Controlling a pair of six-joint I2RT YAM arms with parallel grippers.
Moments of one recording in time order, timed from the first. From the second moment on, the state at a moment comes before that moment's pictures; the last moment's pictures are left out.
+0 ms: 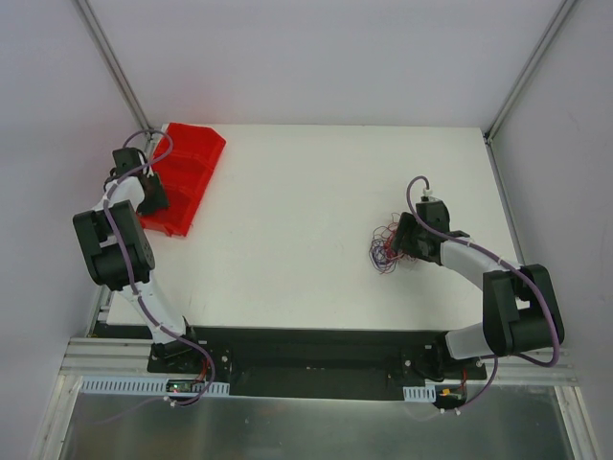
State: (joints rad) left arm 0.36 1.86 1.29 -0.44 0.05 -0.07; right arm 0.21 1.42 0.66 -0.19 0.04 0.48
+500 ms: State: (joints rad) left arm 0.28 1.62 1.29 -0.54 -0.06 -0.25; right arm 0.21 1.42 0.66 -0.19 0.04 0.48
